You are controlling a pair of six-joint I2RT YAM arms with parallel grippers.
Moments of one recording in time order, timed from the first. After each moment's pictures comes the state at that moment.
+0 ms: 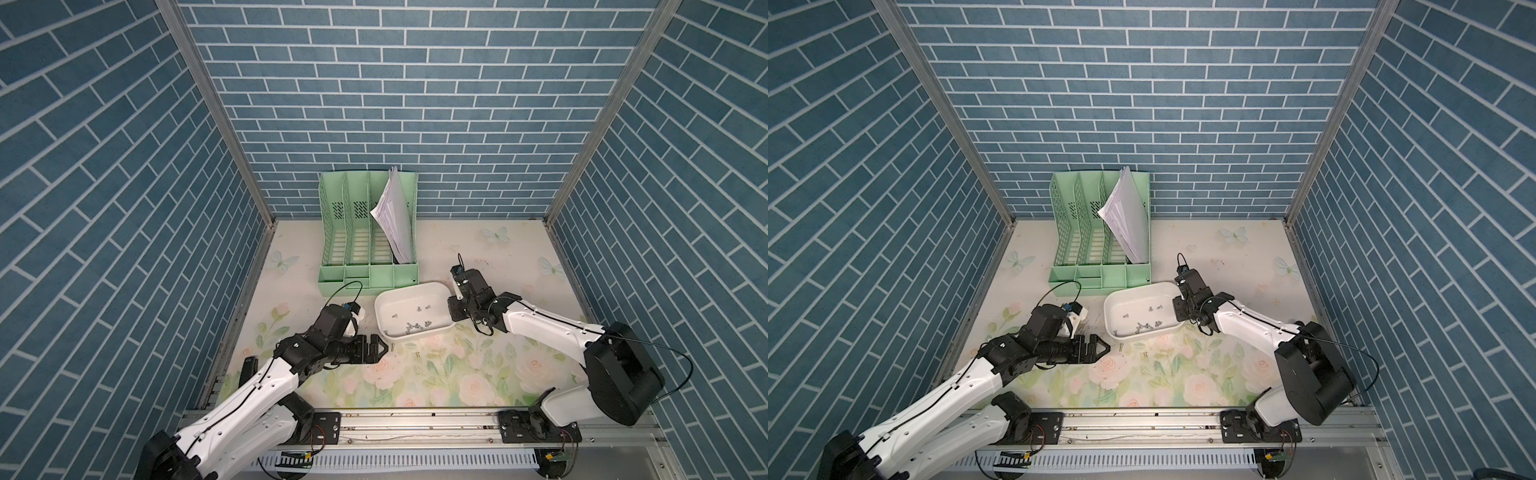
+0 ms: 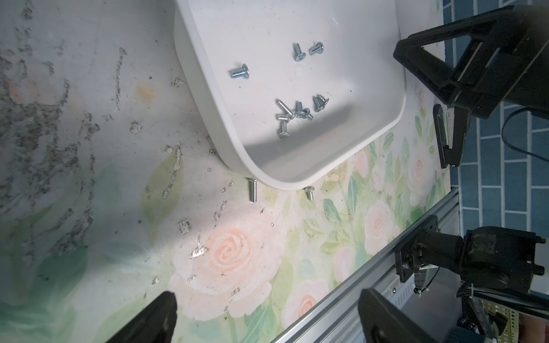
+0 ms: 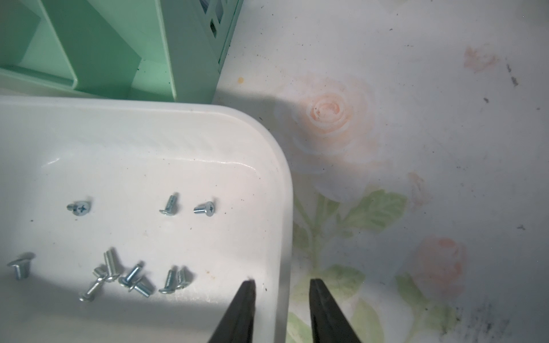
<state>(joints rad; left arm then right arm) -0.61 0.85 0.53 -0.58 0.33 -0.63 0.67 1.47 0.84 -0.31 0.12 0.27</state>
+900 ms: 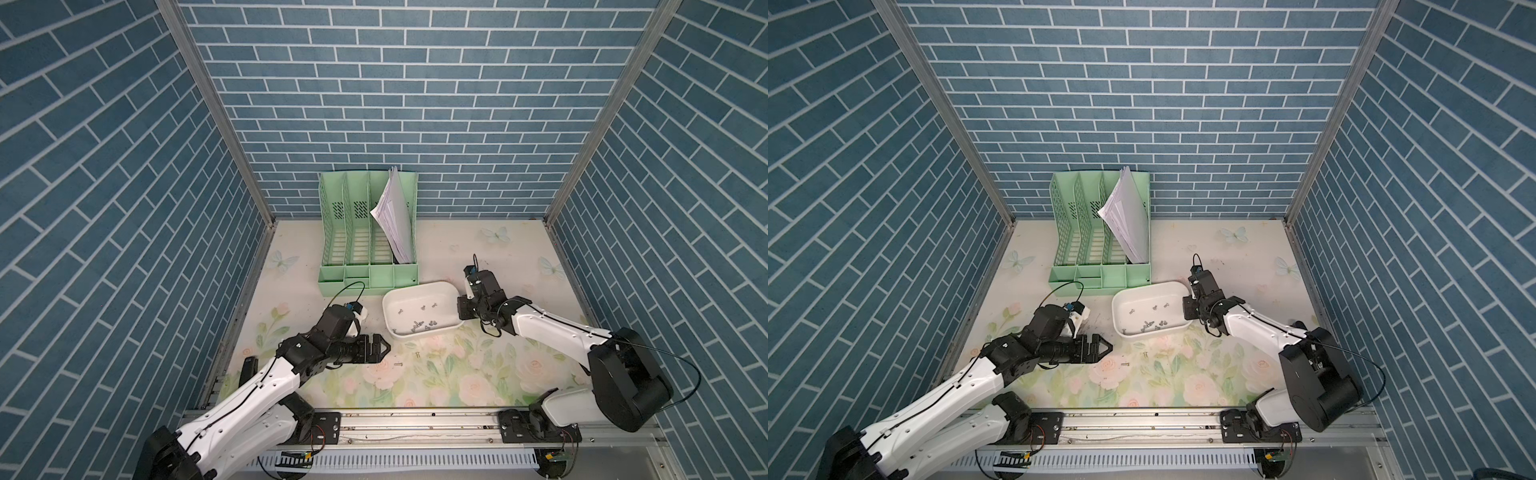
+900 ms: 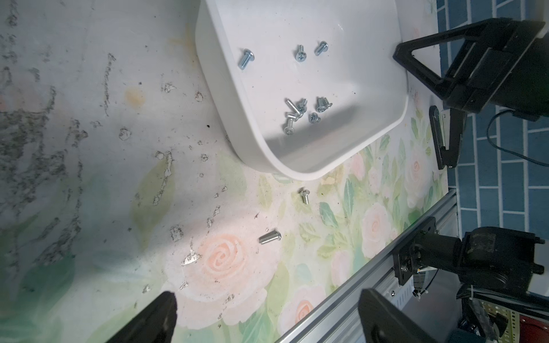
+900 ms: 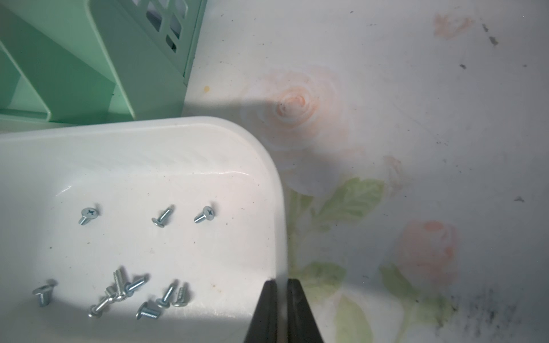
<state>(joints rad) -0.64 0.87 0.53 -0.55 0.31 -0.64 0.56 1.40 0.74 -0.24 0.07 0.34</state>
